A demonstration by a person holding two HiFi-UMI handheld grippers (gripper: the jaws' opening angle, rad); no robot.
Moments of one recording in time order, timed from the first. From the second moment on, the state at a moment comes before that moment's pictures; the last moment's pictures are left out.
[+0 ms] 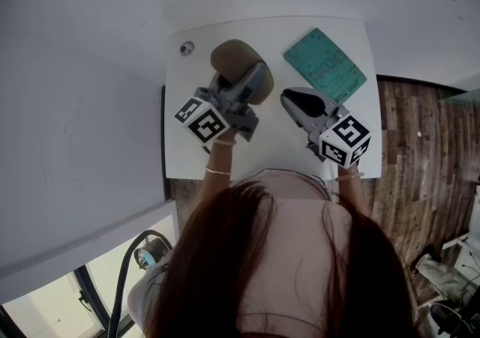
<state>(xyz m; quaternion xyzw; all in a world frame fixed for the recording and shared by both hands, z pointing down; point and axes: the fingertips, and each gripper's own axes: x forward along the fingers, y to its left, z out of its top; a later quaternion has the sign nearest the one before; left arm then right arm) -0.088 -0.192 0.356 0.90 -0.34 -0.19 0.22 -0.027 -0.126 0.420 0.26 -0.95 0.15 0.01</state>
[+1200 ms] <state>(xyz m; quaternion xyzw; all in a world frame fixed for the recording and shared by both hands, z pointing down) -0.077 -0.176 0.376 0.91 -0.42 0.03 0.01 0.013 -0.149 0.400 0.35 -0.93 0.08 0.01</state>
